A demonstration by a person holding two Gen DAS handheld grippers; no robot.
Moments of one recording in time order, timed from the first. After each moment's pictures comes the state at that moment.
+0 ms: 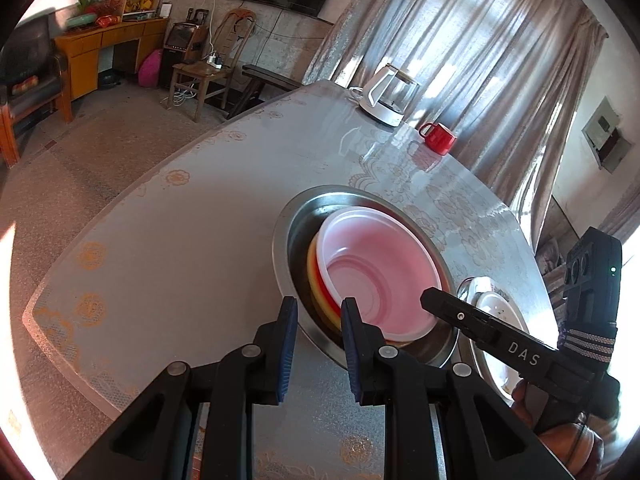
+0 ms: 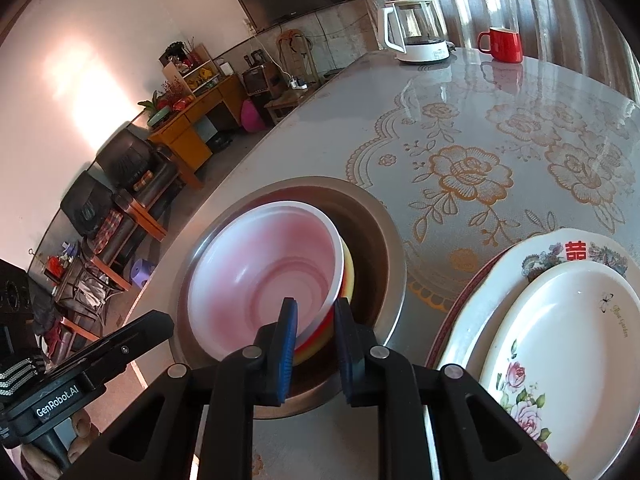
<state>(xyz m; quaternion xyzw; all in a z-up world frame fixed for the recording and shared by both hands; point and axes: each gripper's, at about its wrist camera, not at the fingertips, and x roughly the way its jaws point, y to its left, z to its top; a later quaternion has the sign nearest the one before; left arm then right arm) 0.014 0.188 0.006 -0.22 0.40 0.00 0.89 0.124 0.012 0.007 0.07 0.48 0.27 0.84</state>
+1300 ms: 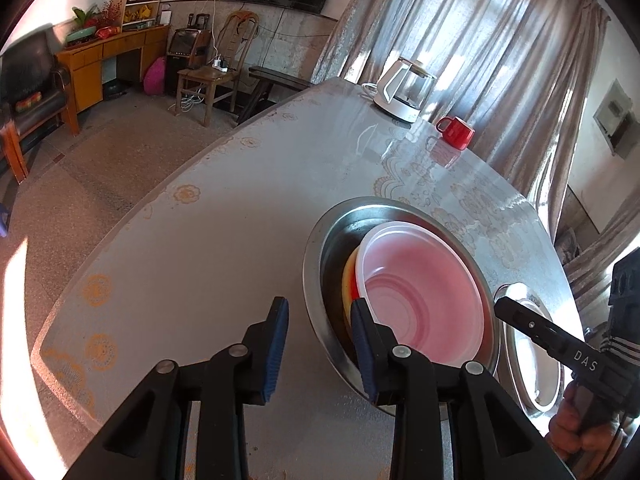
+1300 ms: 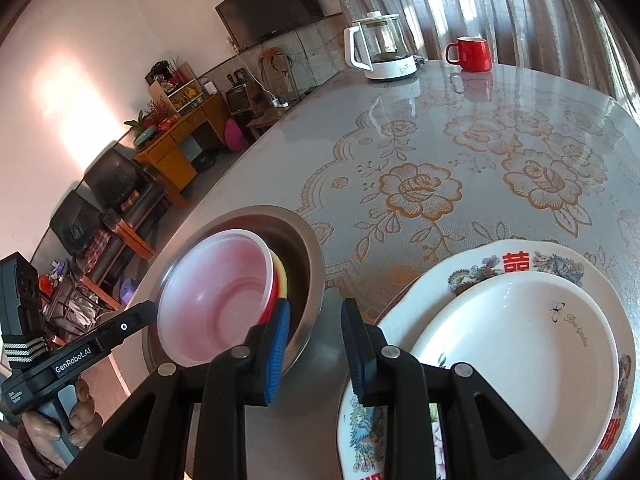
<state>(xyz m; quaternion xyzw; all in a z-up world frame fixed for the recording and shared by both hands) 0.043 0.204 -0.006 -0.19 0.41 0.01 0.89 0.131 -0.023 0.017 0.06 0.45 0.24 0.86</state>
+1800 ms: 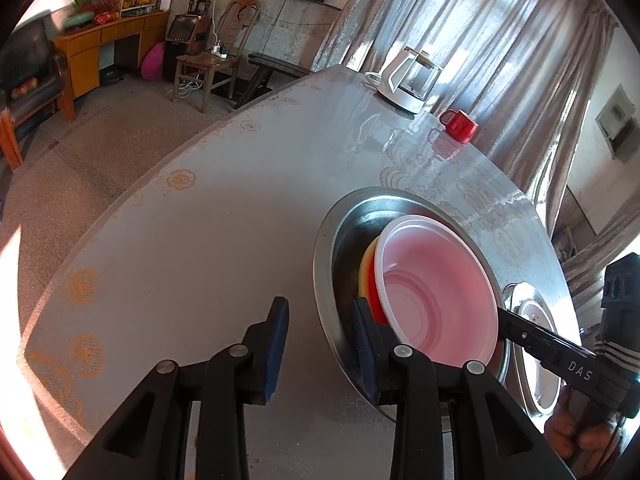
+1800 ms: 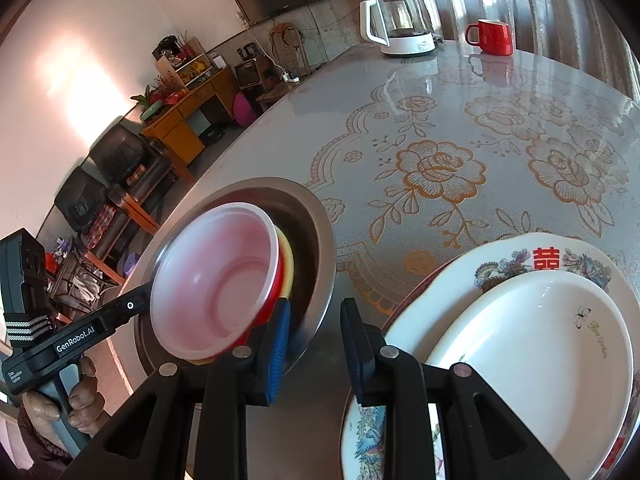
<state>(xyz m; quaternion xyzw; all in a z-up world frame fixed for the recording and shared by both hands) 0.053 0.212 -0.021 -0.21 0.43 0.00 0.88 0.137 -0.016 0.002 0.05 0.49 0.26 0.83</state>
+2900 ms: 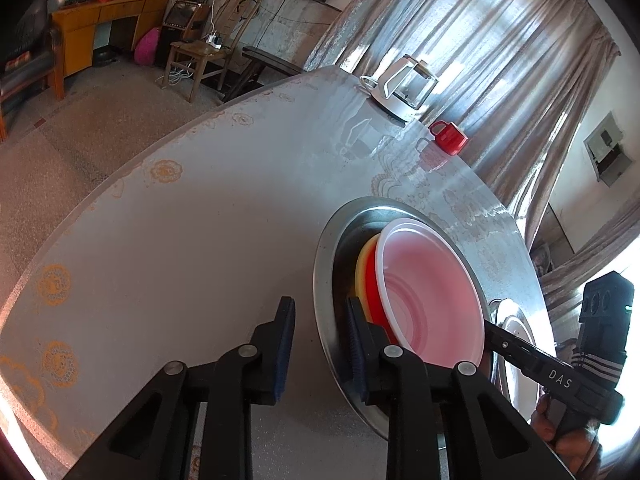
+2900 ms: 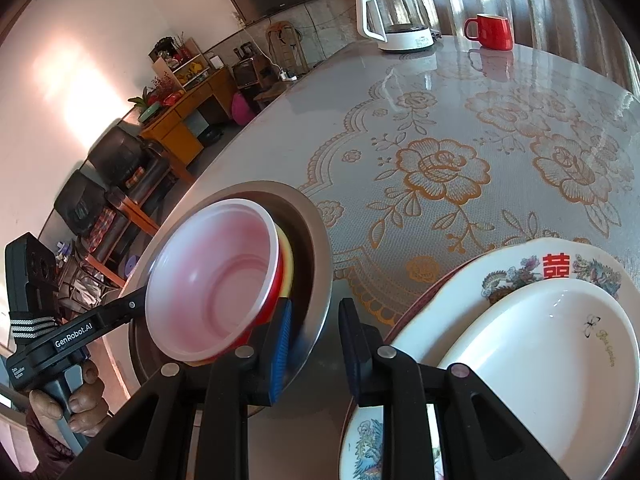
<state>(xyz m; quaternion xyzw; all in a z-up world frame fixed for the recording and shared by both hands) 0.056 0.221 -0.027 -0.25 0.42 -0.03 0.87 0.144 -0.012 0.000 0.06 0.49 0.25 0.83</state>
